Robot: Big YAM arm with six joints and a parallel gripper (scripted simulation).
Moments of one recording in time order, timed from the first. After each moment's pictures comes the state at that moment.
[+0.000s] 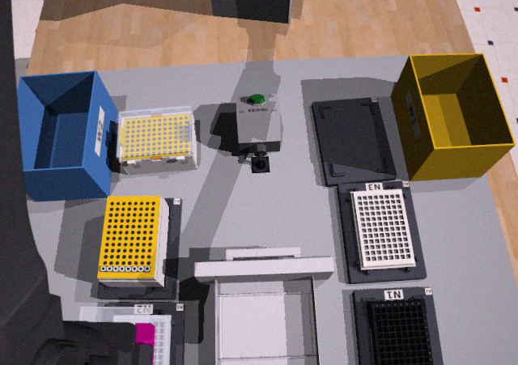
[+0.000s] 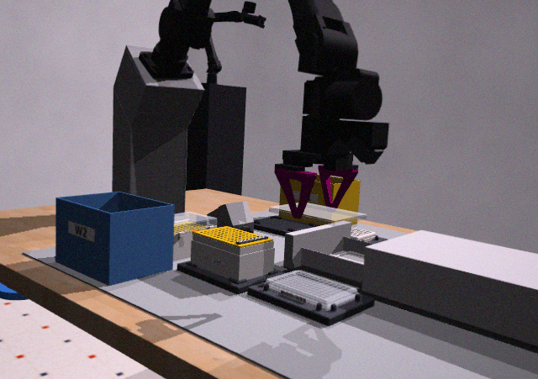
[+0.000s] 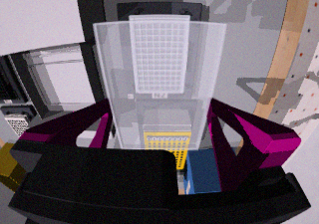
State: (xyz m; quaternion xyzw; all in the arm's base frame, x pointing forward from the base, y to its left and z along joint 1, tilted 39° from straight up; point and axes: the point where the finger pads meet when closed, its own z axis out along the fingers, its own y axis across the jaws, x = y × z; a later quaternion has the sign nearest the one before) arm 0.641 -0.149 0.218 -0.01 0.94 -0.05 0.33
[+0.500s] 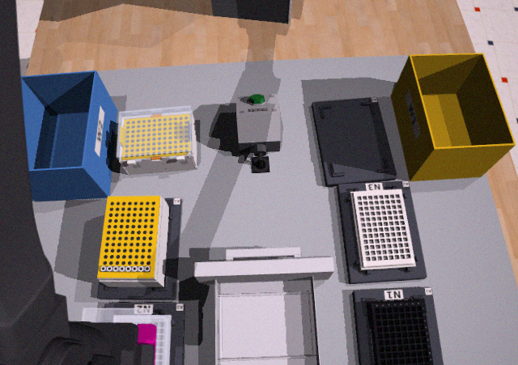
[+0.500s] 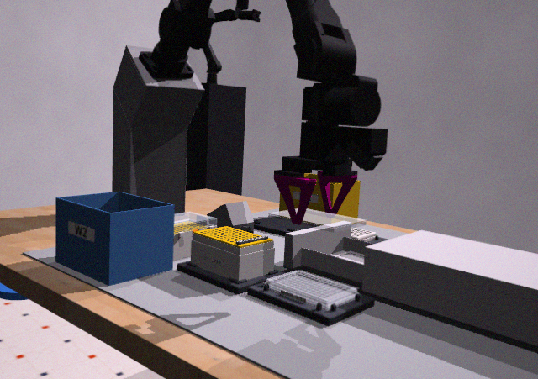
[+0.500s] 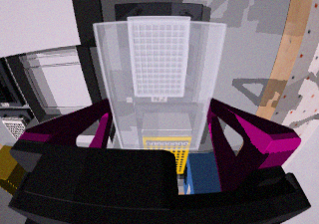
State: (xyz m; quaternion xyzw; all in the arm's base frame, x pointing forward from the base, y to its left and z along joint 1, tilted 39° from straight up) arm 0.647 -0.151 0.211 -0.01 0.94 -0.05 0.33
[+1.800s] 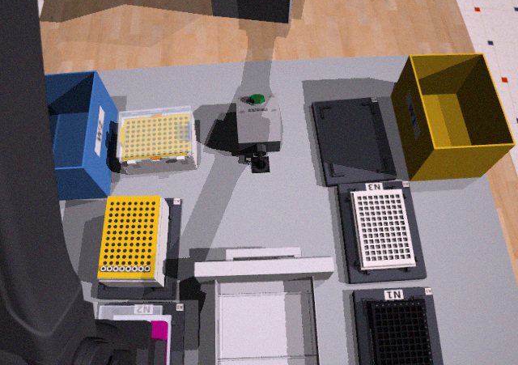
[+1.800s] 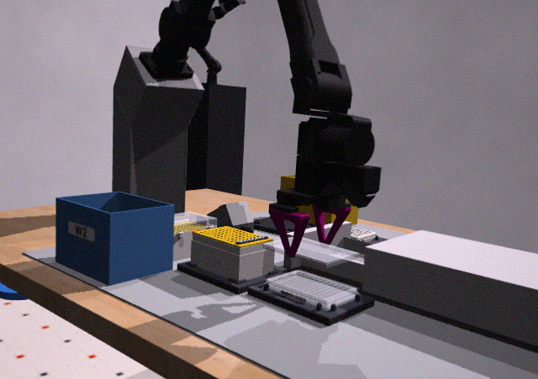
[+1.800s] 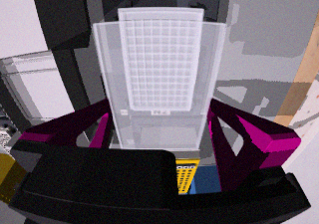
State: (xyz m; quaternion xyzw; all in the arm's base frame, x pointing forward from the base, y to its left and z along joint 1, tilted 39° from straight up) arm 0.672 -0.154 0.164 -0.01 0.95 -0.05 0.32
